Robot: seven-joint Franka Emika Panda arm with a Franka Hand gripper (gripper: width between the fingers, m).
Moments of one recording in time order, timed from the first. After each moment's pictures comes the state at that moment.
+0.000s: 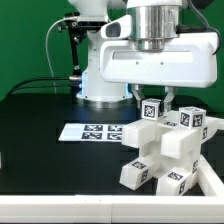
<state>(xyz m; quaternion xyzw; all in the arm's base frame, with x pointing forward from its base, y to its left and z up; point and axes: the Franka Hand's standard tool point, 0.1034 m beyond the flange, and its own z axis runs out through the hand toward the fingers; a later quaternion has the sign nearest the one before) 0.528 0.061 0.114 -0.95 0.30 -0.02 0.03</state>
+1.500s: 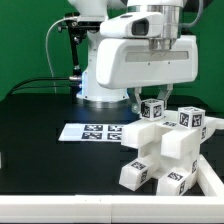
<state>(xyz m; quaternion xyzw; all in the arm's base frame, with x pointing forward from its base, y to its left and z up) 0.534 0.053 0.115 -0.97 -0.24 -0.03 -0.01</state>
